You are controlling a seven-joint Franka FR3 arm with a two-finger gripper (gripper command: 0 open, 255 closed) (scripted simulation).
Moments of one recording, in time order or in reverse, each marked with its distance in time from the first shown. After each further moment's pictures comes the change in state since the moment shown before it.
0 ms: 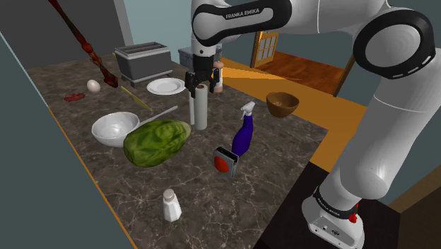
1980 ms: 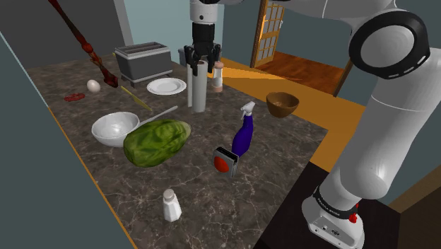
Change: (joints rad) arm 0.001 0.022 0.001 0.283 -0.004 -0.261 0.014
